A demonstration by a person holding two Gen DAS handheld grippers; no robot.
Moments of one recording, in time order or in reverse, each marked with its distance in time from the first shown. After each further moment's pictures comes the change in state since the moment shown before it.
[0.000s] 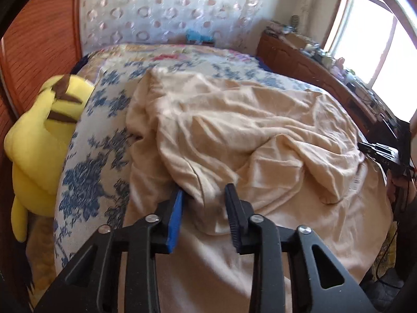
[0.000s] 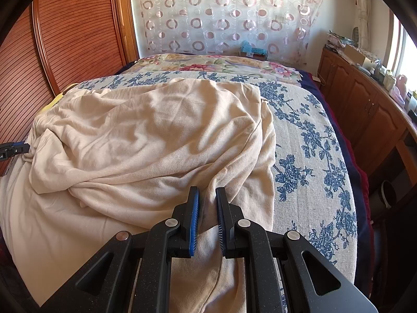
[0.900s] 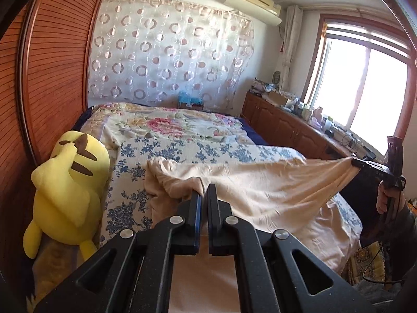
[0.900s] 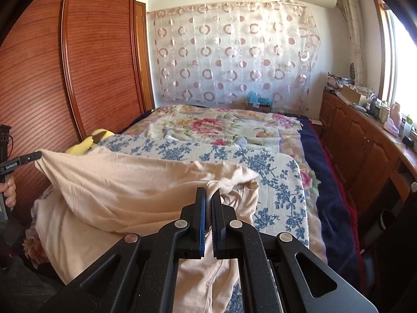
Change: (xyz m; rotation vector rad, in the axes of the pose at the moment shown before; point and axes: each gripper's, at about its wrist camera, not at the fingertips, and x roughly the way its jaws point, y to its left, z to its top) left arm -0.135 0.004 0.003 -0.025 -0.350 -0.054; right arm -0.148 0.003 -0.001 -0.018 -0.287 0.063
